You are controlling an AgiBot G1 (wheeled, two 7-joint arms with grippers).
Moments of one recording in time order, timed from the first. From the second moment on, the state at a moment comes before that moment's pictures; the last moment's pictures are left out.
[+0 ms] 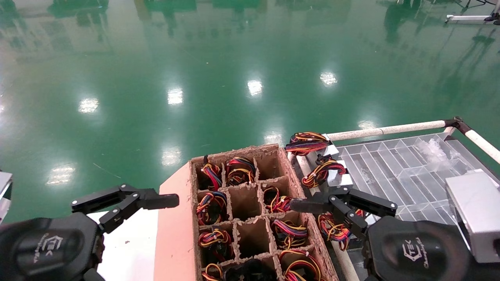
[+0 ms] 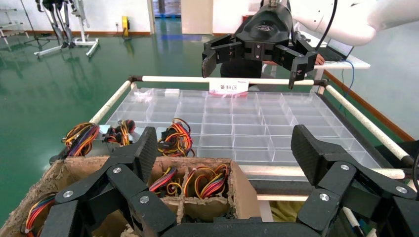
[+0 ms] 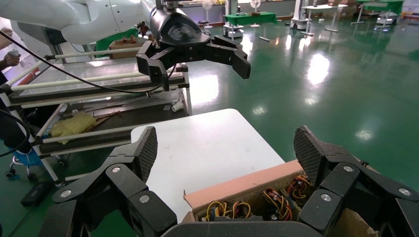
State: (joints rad) left arm -1.10 0.58 0.36 -1.26 0.67 1.46 -0.14; right arm 1.07 -0.61 -0.28 1.28 -0.73 -1.50 0.19
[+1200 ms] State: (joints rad) left arm -1.10 0.58 0.36 -1.26 0.67 1.46 -0.14; right arm 1.10 -0.60 -0.33 1.30 -0.86 -1.46 0.20
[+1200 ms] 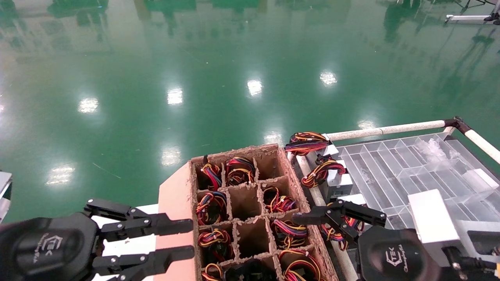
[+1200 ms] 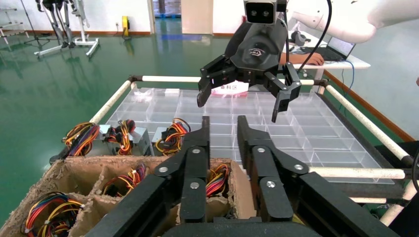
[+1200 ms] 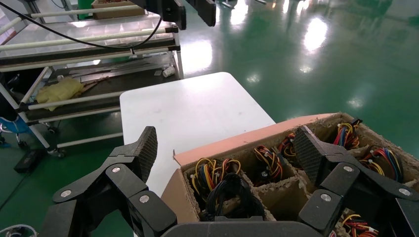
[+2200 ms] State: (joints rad) left arm -1.10 0.58 0.36 -1.26 0.67 1.46 -0.14; right arm 1.37 -0.81 -0.54 1.14 -1.43 -1.27 0.22
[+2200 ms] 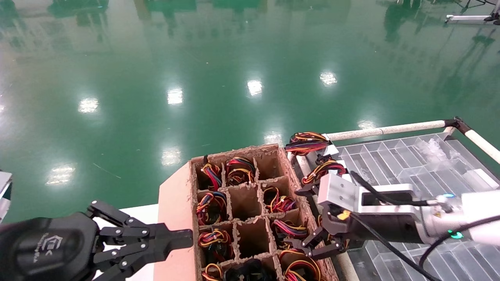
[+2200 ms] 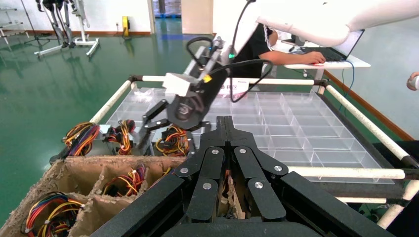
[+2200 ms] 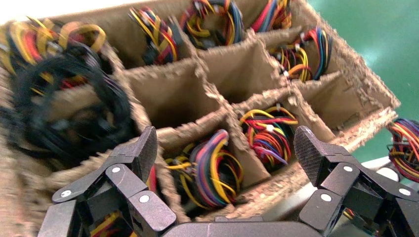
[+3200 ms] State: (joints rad) left arm -1.10 0.58 0.36 -1.26 0.67 1.46 -0.14; right arm 1.51 -0.99 -0.64 0.86 -1.63 -1.22 0.14
